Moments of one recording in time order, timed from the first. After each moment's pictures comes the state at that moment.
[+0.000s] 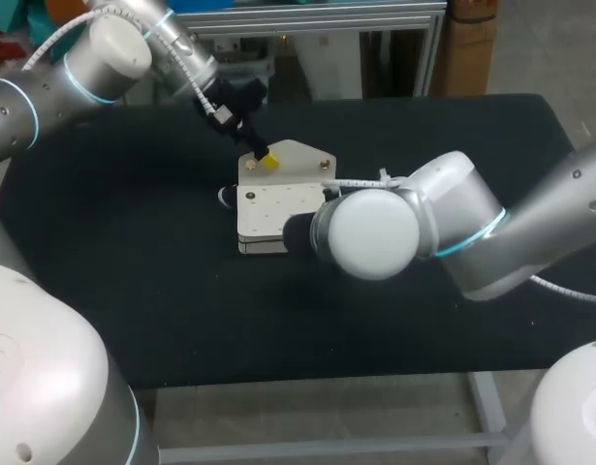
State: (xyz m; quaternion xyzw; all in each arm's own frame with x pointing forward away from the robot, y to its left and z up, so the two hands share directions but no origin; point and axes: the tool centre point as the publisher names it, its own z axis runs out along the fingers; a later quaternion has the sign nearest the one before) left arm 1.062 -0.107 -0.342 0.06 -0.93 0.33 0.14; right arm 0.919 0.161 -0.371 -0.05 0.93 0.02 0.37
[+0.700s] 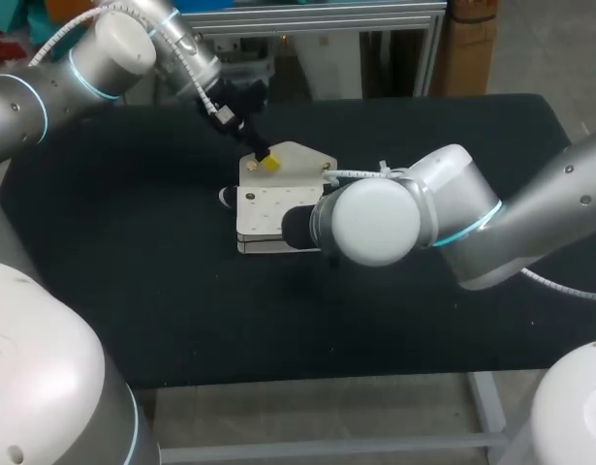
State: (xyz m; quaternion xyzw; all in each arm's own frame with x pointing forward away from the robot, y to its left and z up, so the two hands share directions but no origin) left arm 1.063 -0.108 -0.346 0.04 -0.93 0.32 0.16; right arm 0.936 0.167 -0.377 -0.04 0.93 0.03 0.36
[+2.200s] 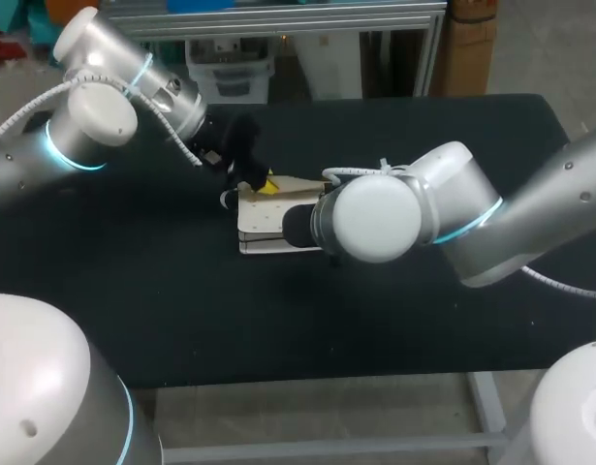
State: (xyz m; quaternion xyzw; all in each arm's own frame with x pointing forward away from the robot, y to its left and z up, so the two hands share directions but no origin) left arm 1.009 -0.109 -0.358 -0.08 -0.92 0.38 -0.01; right arm 0.936 0.165 -0.377 -0.03 0.93 0.04 0.36
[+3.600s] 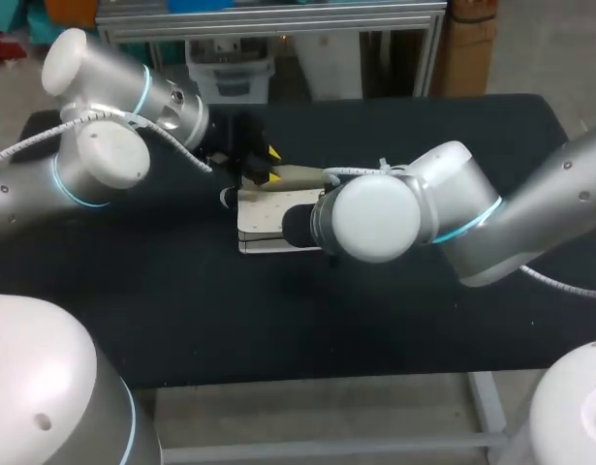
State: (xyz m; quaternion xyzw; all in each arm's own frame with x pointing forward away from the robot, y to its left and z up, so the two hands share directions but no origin) left arm 1.040 -0.110 -0.333 -0.05 -0.92 0.35 -0.16; right arm 0.937 0.165 -0.378 -0.03 0.93 0.04 0.36
